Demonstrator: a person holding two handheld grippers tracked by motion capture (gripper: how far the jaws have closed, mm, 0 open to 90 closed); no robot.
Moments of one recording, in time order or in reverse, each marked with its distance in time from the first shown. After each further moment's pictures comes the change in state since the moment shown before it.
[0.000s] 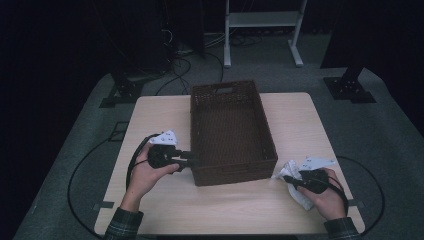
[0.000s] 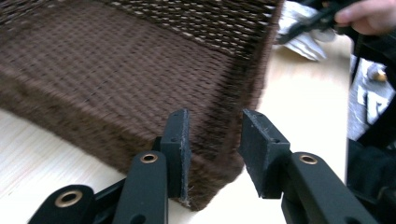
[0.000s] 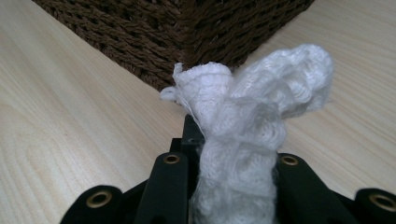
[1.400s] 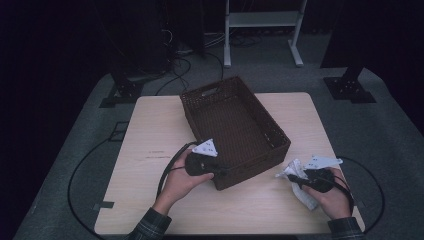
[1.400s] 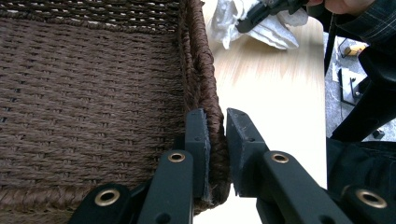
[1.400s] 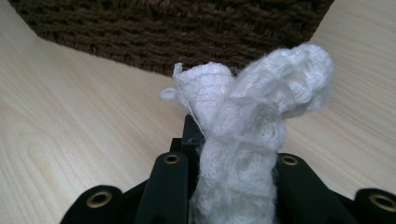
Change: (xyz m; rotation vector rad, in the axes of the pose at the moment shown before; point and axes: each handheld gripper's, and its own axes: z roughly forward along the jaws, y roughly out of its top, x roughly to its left) left arm -0.041 0.024 0.078 0.054 -0.101 0.066; right arm -0.008 -0.001 -0.011 -0.017 -0.005 0.028
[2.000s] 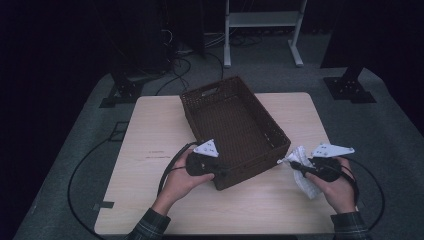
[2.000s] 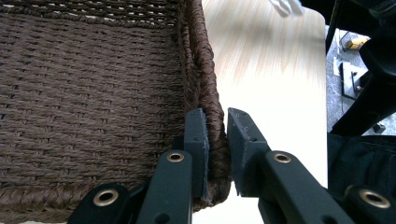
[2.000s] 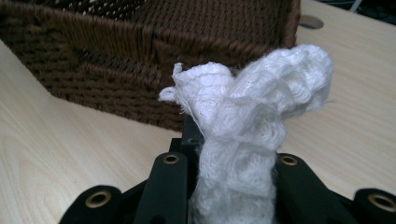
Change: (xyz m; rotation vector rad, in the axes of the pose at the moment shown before) left arm 0.000 0.001 0.001 0.024 -0.002 0.010; right arm -0.010 0.033 -0.024 -0.105 -0.016 0.028
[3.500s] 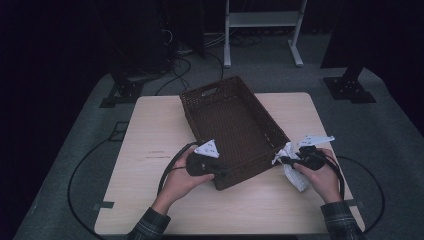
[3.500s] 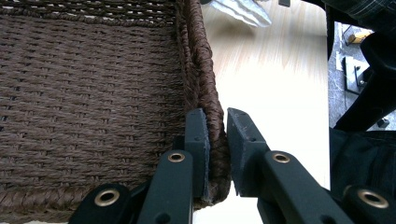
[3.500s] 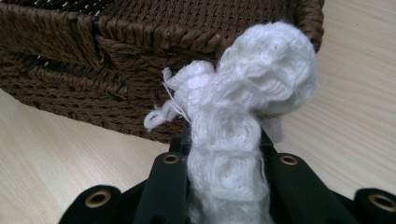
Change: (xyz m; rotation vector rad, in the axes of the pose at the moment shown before) left arm -0.001 0.001 0.000 0.012 0.004 0.016; right arm -0.016 0.007 0.050 0.092 0.042 0.058
